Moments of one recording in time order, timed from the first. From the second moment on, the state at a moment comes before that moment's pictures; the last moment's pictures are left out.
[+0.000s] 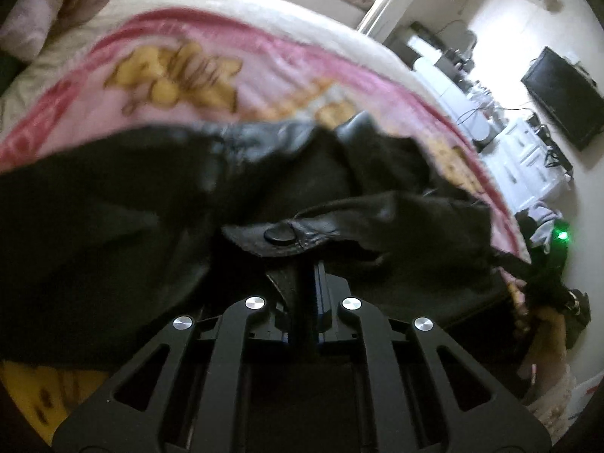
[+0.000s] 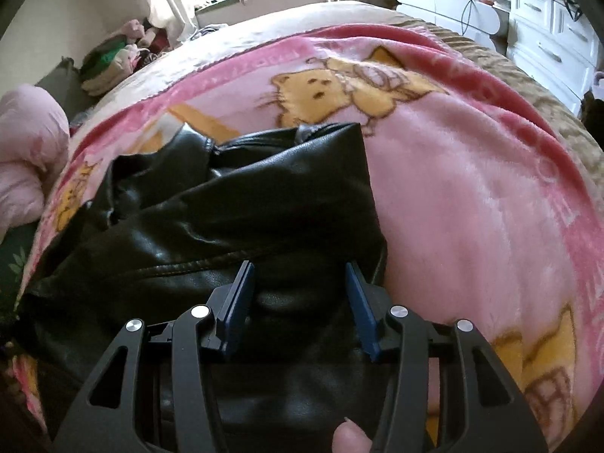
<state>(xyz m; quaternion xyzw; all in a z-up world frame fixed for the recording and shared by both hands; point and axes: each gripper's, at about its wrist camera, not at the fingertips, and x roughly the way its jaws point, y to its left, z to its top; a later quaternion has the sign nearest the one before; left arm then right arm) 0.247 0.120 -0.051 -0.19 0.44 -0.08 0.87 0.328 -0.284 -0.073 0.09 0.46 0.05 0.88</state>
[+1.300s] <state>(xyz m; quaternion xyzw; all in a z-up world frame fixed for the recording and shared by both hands) 0.203 0.086 -0.065 -0.12 0.48 -0.04 0.87 0.244 -0.190 -0.068 0.06 0.50 0.16 0.85</state>
